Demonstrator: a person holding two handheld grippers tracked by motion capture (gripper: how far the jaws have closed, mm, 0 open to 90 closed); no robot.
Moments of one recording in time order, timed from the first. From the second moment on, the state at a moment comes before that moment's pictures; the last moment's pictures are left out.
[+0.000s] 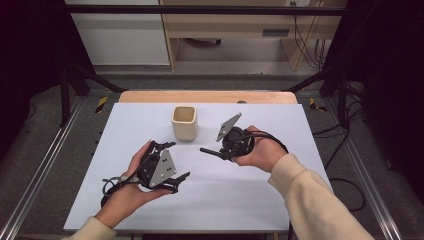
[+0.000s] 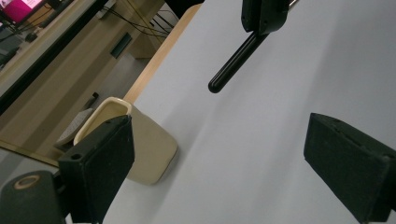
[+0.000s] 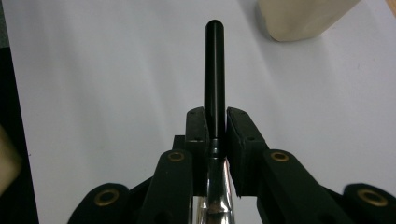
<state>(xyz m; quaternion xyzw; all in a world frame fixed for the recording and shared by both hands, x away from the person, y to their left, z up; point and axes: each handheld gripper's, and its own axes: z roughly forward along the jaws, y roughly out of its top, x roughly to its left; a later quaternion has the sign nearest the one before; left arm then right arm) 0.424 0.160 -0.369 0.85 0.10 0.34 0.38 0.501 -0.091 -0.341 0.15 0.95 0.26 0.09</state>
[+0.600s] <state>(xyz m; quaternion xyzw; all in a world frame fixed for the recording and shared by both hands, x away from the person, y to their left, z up) 0.417 0.158 -0.367 0.85 0.07 0.35 0.39 0.494 -0.075 -0.339 0.15 0.95 0.25 0.07</state>
